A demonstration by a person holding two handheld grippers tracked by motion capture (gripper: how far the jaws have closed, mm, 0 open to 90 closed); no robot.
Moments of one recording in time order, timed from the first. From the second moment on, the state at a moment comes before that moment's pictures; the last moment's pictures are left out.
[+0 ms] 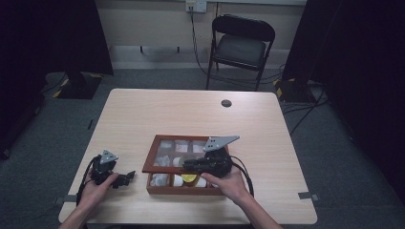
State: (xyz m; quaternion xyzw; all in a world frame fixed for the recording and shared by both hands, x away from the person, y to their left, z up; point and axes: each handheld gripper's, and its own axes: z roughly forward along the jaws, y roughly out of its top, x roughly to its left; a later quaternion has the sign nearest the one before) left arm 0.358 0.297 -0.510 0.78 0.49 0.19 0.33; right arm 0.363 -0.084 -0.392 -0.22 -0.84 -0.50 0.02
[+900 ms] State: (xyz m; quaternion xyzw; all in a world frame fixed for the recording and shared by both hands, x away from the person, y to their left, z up) left arm 0.358 0.297 -0.510 0.78 0.49 0.19 0.33; right arm 0.381 -0.084 -0.365 -0.22 -0.83 -0.51 0.02
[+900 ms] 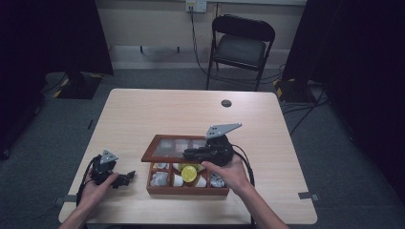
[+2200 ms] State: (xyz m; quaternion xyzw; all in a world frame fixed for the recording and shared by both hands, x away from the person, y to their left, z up) left arm 0.358 0.297 -0.510 0.78 0.49 0.19 0.33; right arm 0.408 -0.083 -0.337 -0.24 -0.84 -0.49 0.03
